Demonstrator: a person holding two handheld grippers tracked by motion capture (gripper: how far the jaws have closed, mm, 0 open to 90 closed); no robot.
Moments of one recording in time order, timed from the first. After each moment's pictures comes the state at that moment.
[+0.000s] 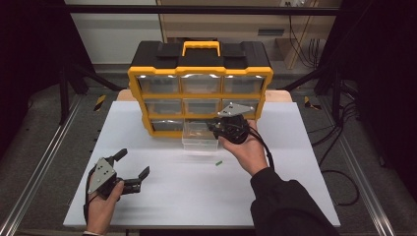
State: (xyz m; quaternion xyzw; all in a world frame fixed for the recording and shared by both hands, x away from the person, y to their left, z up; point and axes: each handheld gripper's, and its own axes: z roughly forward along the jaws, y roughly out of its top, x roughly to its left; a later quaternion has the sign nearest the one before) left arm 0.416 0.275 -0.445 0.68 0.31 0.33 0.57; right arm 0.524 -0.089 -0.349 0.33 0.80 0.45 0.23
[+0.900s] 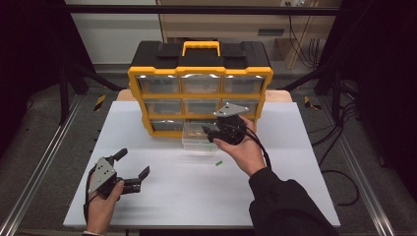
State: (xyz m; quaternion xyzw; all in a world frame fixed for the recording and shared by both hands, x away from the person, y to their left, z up) left arm 0.417 0.275 -0.445 0.68 0.31 0.32 0.57; right arm 0.522 -0.081 -0.349 0.34 0.80 0.43 0.25
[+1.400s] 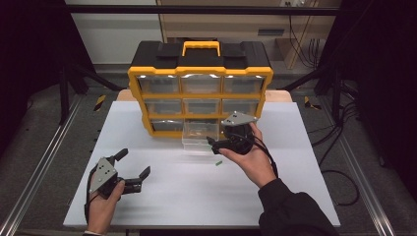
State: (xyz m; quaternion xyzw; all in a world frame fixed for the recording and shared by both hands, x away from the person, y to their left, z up) left arm 0.417 0.274 -0.446 0.69 0.31 0.32 0.57; right arm 0.499 -0.098 -0.358 0.35 0.80 0.43 0.24
